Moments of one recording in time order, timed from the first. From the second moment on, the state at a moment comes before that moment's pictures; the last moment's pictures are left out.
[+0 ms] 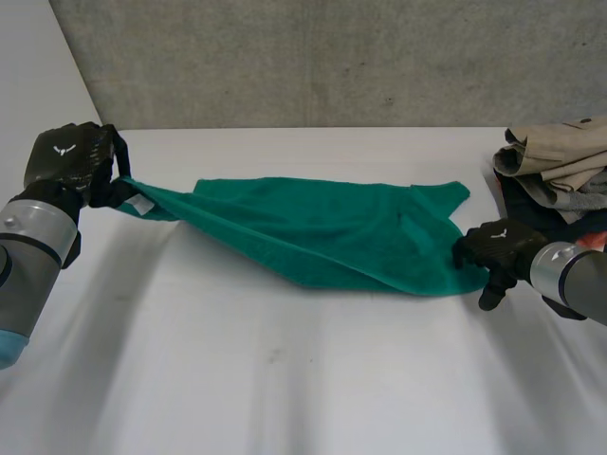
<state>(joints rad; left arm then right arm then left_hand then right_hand) 4.57 -1.72 -1.77 3.55 -1.44 3.25 1.67 -1.04 1.44 0.23 1.21 2.46 1.18 1.20 1.19 1.20 0.99 0.60 0.60 0.61 0.60 0.43</state>
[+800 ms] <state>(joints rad) 4.56 -1.72 -1.74 3.54 -1.44 3.25 1.76 -0.81 1.25 0.02 1.22 2.50 1.18 1.20 1.19 1.20 0.99 0.75 0.75 0.75 0.75 0.57</state>
